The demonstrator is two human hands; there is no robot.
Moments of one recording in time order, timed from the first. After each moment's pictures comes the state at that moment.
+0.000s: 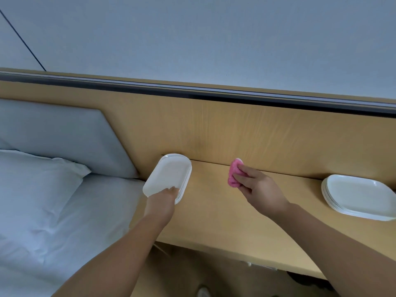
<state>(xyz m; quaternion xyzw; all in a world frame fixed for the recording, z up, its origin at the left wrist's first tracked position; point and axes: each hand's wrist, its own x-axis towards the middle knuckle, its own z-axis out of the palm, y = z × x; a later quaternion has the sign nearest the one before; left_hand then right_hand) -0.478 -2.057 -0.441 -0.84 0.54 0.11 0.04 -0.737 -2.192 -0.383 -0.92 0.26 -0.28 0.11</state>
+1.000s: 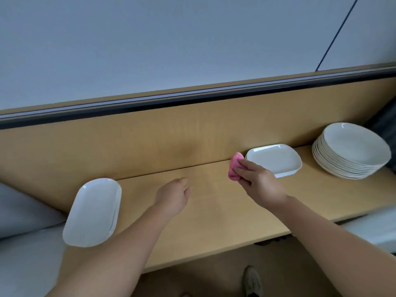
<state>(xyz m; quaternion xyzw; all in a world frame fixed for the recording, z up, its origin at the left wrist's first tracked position) -0.644 -2.193 -0.430 -0.69 0.70 0.15 -0.07 -0.906 -2.207 -0.375 -0.84 0.45 -0.28 0.07</state>
